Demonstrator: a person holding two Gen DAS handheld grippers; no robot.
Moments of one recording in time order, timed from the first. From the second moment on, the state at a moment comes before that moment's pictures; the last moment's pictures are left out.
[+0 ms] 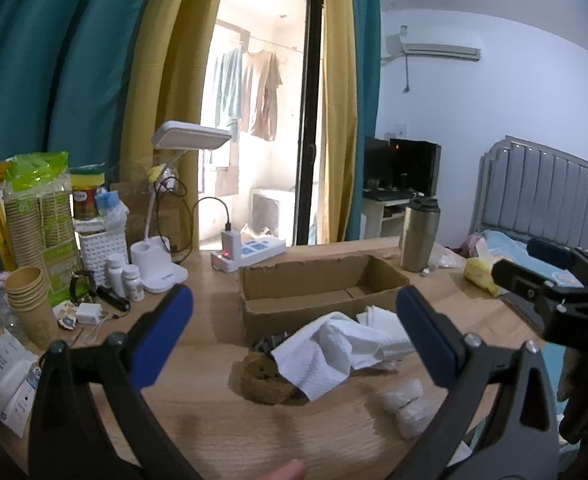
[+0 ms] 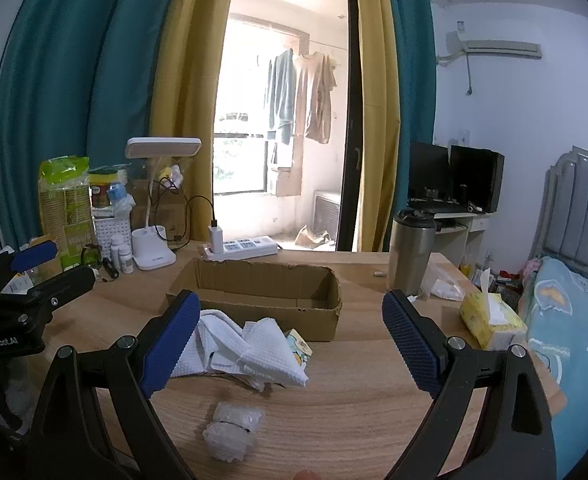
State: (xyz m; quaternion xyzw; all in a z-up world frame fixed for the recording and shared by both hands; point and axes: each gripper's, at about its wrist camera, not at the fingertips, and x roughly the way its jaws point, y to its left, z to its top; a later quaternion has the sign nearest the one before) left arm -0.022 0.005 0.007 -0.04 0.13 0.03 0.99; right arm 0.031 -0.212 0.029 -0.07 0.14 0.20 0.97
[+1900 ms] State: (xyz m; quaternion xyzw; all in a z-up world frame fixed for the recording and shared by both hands) left arm -0.027 0.013 0.004 -0.07 0.13 0.03 0.99; right arm 0.028 -0.210 0.031 -0.07 0.14 0.20 0.97
